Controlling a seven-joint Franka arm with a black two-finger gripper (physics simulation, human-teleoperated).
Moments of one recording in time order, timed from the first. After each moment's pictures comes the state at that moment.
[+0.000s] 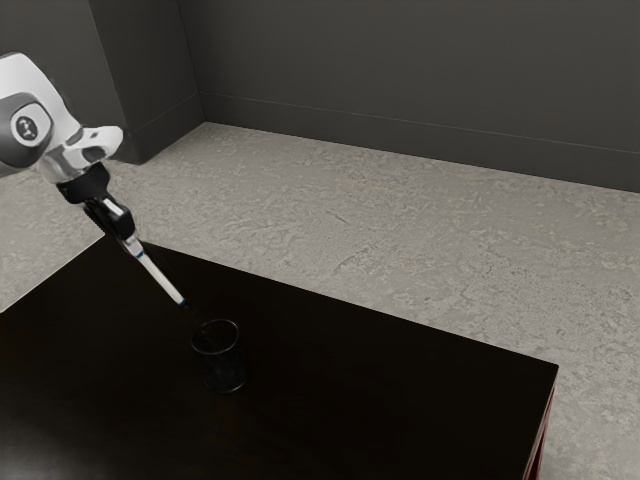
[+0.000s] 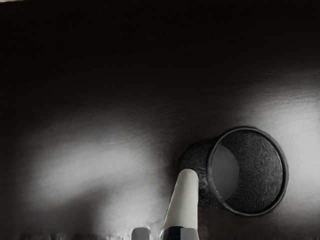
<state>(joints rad) -0.28 -0.21 0.60 -2.15 -0.18 2.01 0.61</state>
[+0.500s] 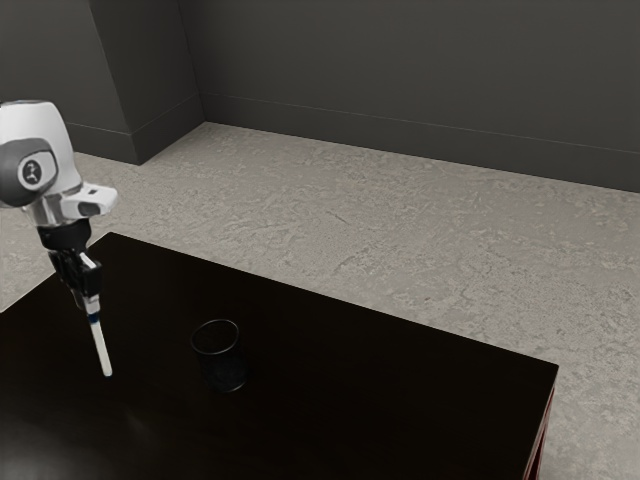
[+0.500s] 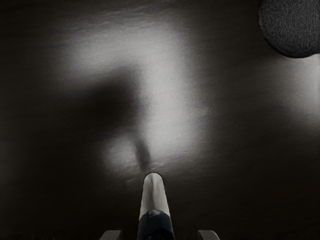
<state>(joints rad) -0.34 -0.19 0.69 -2.25 0.08 1.91 0.49</state>
